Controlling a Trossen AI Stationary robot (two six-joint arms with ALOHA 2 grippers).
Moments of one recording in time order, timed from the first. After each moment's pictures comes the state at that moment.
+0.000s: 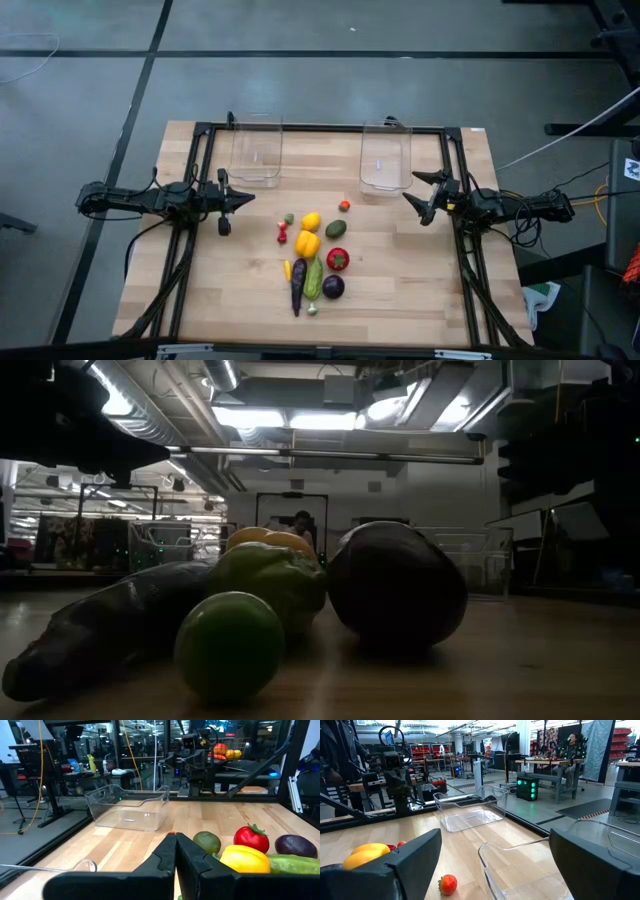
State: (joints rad) left arm -0.07 0.08 0.01 0.05 -0.28 0.03; right arm 0.15 0.00 0.04 0.01 0.58 0.04
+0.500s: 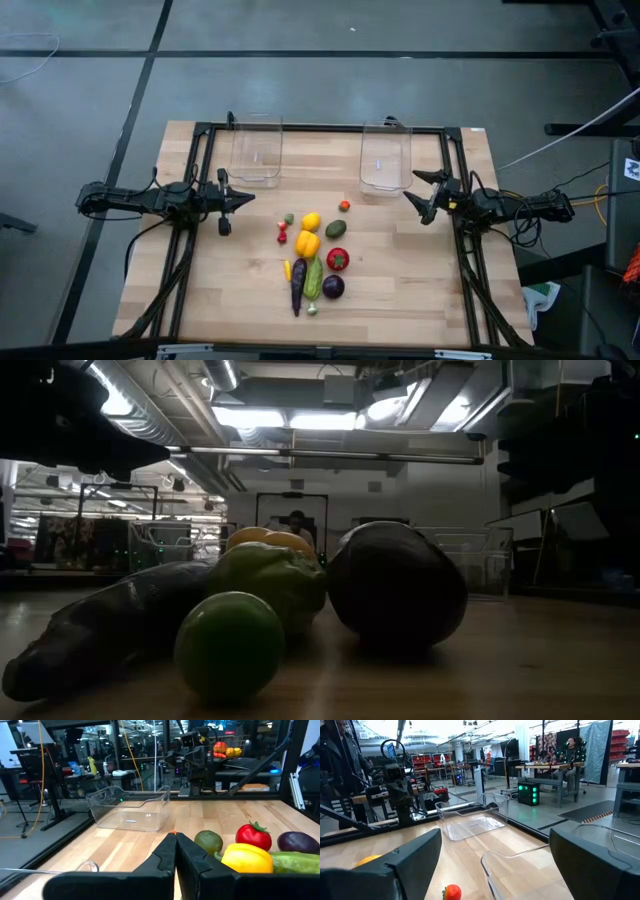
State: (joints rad) left arm -0.07 0.08 0.01 0.05 -0.28 0.06; right arm 0.15 0.00 0.03 0.08 0.58 0.06
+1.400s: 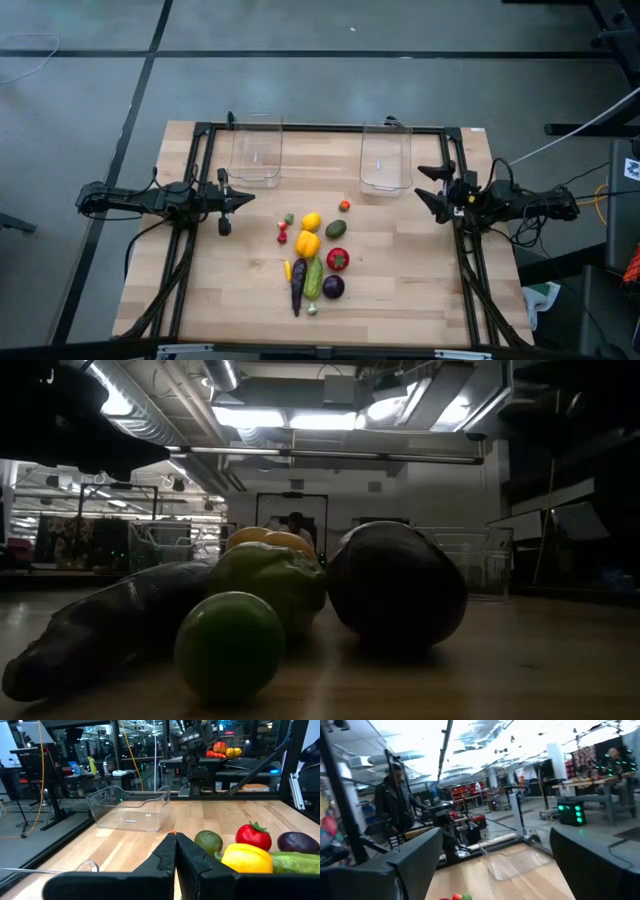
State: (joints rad) left arm -0.07 0.08 0.01 0.05 -0.28 0.05; right arm 0.15 0.10 0.18 0.21 0.40 0.12
